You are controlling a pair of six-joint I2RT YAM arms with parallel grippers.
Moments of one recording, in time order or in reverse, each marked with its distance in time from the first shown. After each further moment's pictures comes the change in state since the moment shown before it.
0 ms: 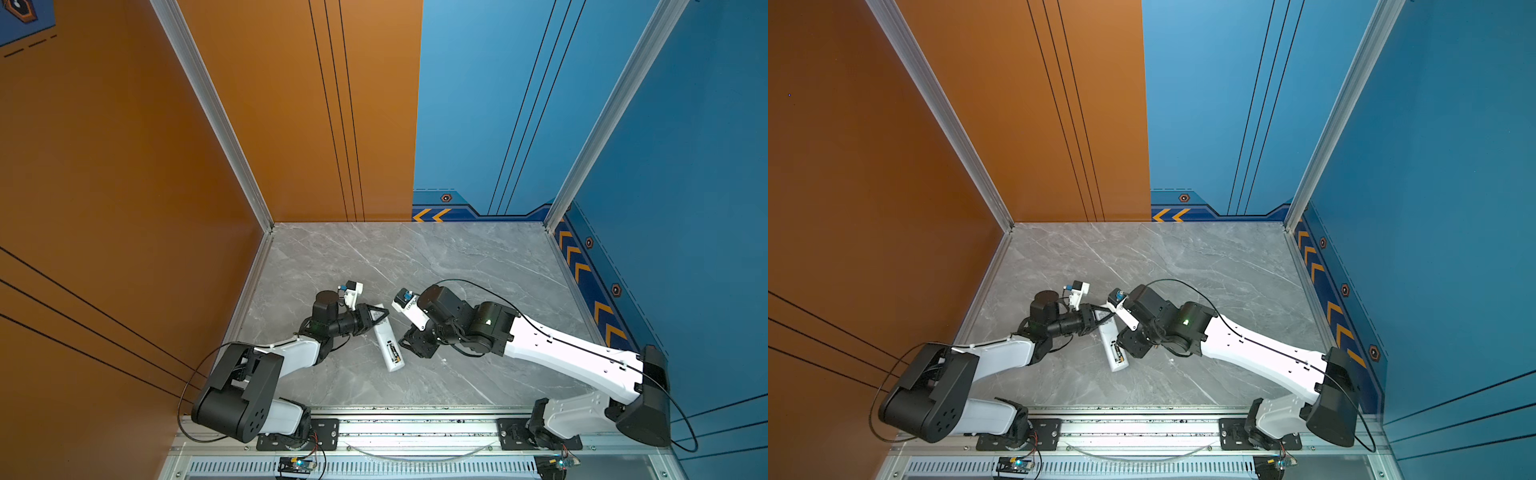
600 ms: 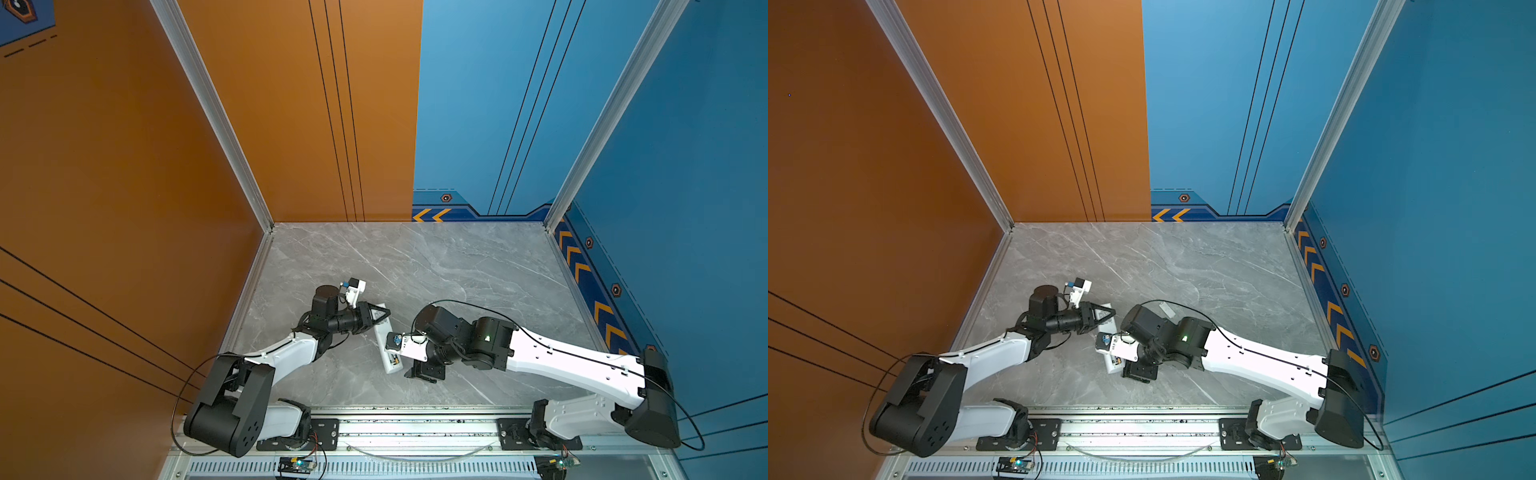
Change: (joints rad) left arm 0.001 -0.058 0.058 -0.171 0.060 0.045; right arm 0.085 0.003 -0.076 -0.018 -0.055 -0.433
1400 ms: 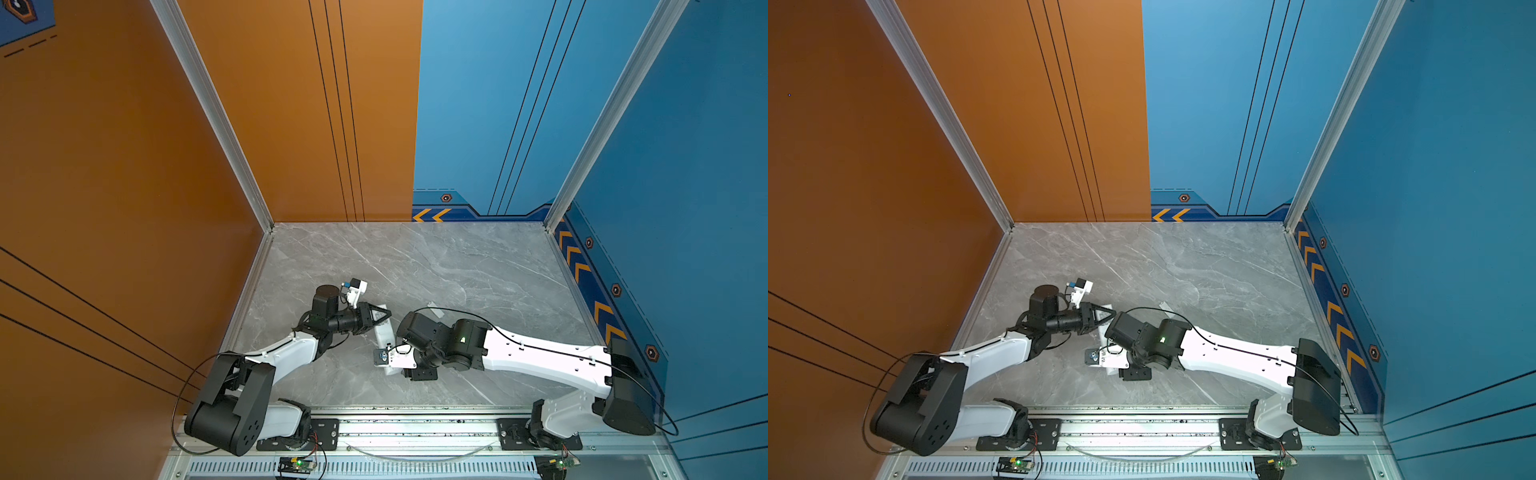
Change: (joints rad) left arm -0.001 0.006 0.004 -0.002 0.030 -0.001; right arm 0.038 0.129 0.053 -0.010 0.072 -0.185
